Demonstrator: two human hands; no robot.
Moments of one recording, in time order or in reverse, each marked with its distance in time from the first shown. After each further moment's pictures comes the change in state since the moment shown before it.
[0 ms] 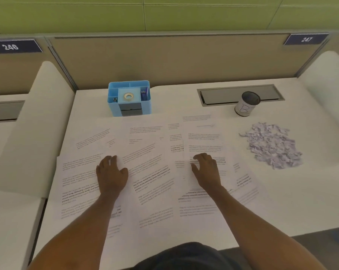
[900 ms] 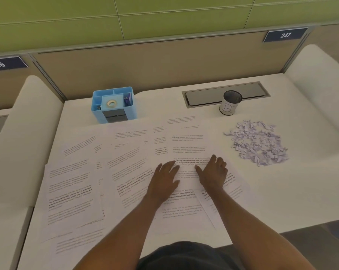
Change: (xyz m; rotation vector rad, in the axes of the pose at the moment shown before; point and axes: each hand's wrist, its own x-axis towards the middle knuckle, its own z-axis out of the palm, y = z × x) left_hand -0.081 0.203 0.052 0.065 -0.296 0.693; right_hand -0.006 0.069 -0.023 -0.130 0.021 0.476
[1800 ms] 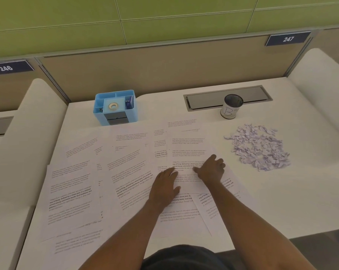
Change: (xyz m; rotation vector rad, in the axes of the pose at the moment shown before) left_hand -0.003 0.020 0.000 -0.130 -0.069 -0.175; right_hand 0.027 -0.018 -0.020 0.111 -0.172 0.129
